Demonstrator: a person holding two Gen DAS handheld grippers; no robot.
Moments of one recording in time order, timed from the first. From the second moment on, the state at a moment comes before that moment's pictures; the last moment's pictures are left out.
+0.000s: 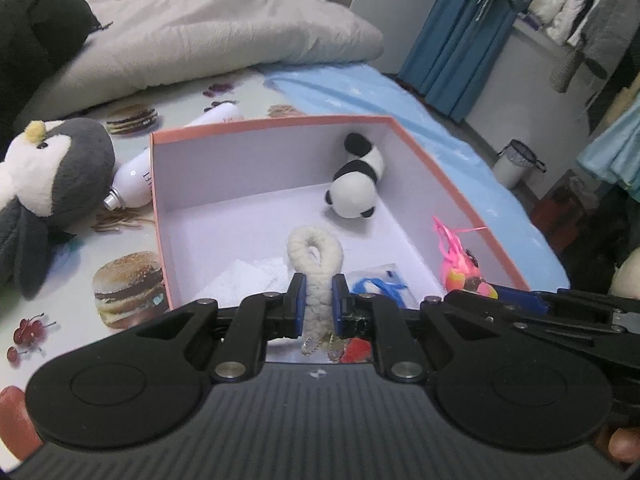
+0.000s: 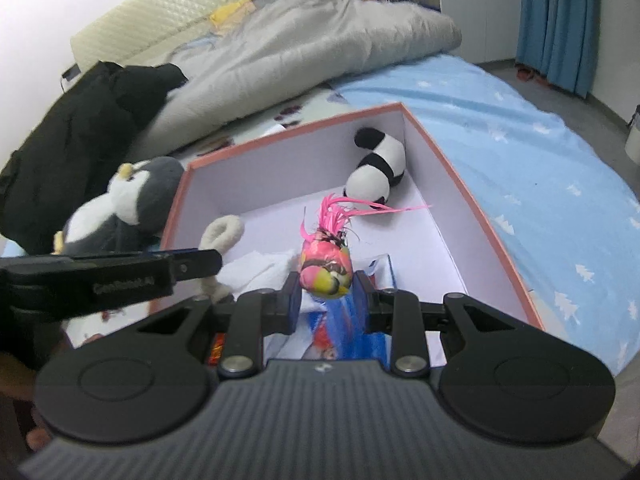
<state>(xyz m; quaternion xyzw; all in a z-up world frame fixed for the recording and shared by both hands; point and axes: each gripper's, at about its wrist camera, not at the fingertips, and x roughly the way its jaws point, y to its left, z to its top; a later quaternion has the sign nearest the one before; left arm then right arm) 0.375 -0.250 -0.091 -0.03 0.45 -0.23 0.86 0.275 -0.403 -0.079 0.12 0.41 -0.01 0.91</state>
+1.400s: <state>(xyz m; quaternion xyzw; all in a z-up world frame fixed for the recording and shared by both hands) 0.177 -0.182 0.053 -0.02 0.32 -0.23 0.92 0.115 -0.371 0.031 0.12 0.28 -0.01 0.95</state>
